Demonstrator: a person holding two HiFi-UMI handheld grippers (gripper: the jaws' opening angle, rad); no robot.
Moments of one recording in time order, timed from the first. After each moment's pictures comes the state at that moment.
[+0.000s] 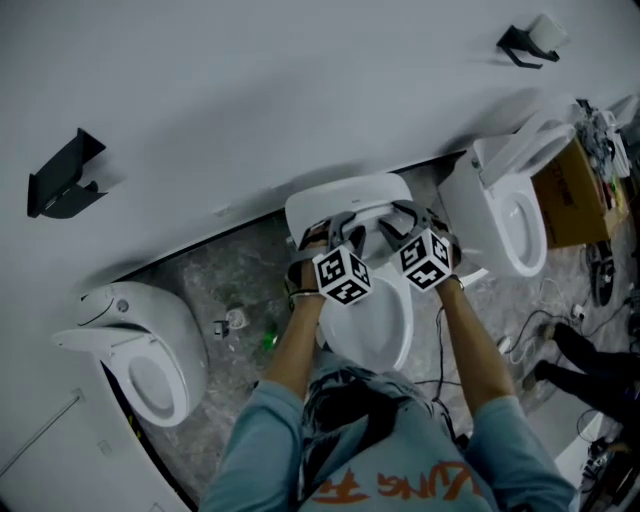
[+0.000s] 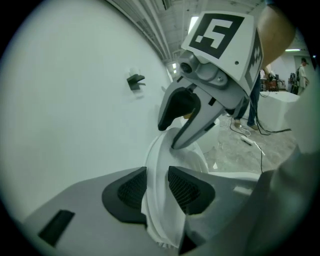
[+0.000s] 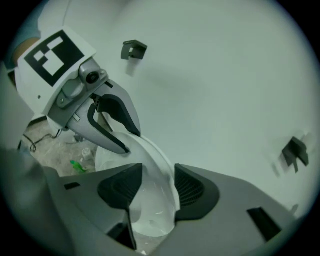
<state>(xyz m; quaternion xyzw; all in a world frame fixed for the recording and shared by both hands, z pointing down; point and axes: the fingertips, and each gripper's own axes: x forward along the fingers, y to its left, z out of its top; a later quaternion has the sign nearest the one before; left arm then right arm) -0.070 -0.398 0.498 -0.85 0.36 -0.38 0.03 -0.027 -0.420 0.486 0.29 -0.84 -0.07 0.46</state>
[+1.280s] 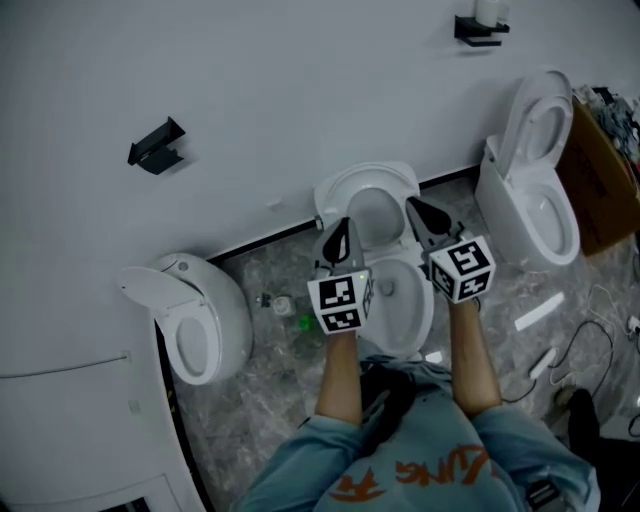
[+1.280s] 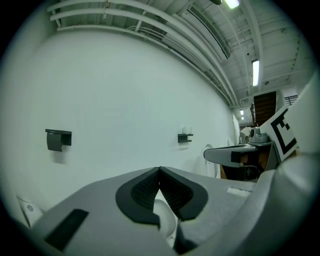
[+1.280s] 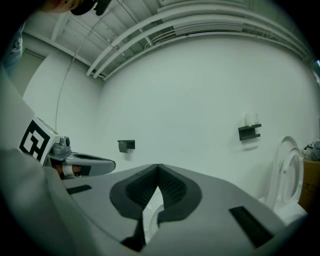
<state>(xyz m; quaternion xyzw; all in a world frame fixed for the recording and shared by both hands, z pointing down) -0.015 -0.174 0.270 -0.74 0.67 -0.06 -0.05 0.099 -0.217 0.257 0.38 -0.92 0.04 0.02</state>
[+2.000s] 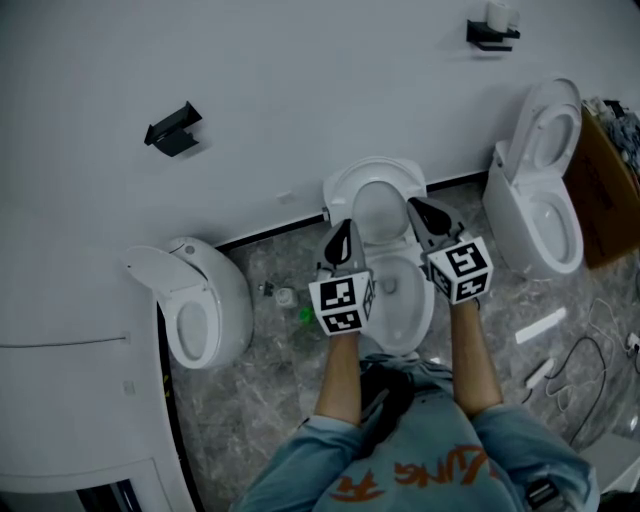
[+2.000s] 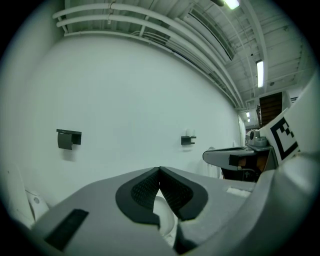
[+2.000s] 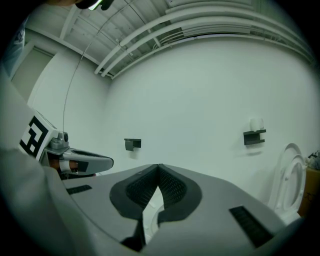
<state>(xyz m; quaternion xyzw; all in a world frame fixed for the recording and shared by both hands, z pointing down) -0.011 -0.131 0.268 -0.72 0.69 -0.04 -0.06 0.098 -0.183 0.254 0.35 -0.93 0.00 0.04</state>
